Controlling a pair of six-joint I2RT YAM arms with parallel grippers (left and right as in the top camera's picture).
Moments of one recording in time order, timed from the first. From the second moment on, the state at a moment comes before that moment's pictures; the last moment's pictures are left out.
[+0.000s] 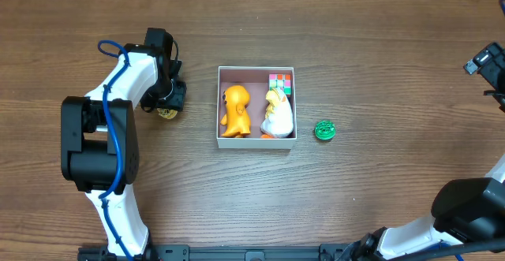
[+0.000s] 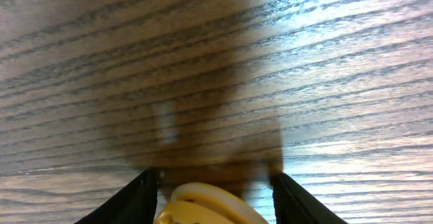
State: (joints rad) left arm -0.07 2.07 1.43 -0.88 0.00 0.01; right arm -0.56 1.80 2.01 -1.46 -0.01 0.30
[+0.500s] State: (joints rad) left arm -0.07 2.07 1.48 -0.96 0.01 0.01; right arm -0.56 1.80 2.01 -1.46 -0.01 0.31
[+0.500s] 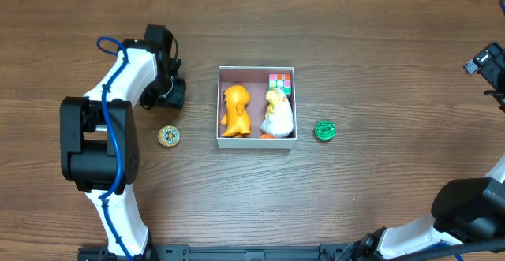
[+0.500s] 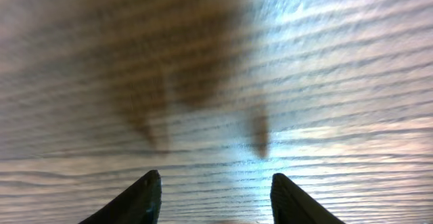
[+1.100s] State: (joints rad) left arm -0.07 2.07 1.54 -1.22 0.02 0.00; right arm -0.56 1.80 2.01 -1.46 -0.01 0.31
